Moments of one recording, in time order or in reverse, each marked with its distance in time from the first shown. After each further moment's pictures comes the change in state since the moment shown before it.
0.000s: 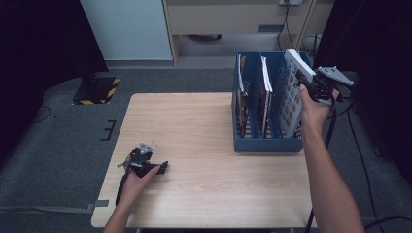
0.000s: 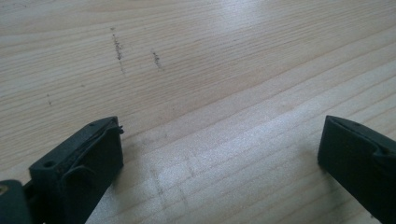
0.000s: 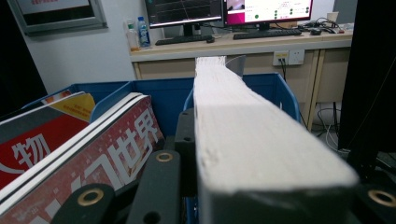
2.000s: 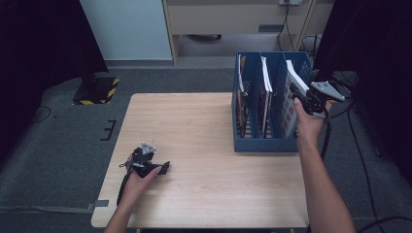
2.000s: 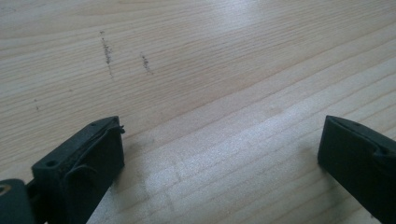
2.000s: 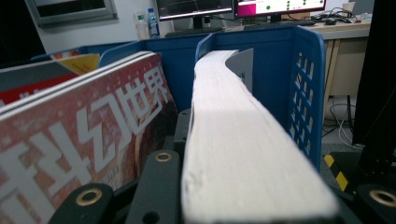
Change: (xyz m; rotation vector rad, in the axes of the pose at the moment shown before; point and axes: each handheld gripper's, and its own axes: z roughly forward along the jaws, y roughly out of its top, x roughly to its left) left arm -0.006 0.002 0.001 -0.002 -0.005 0.007; right arm 0.002 -0.044 -0.005 0.010 0.043 -0.010
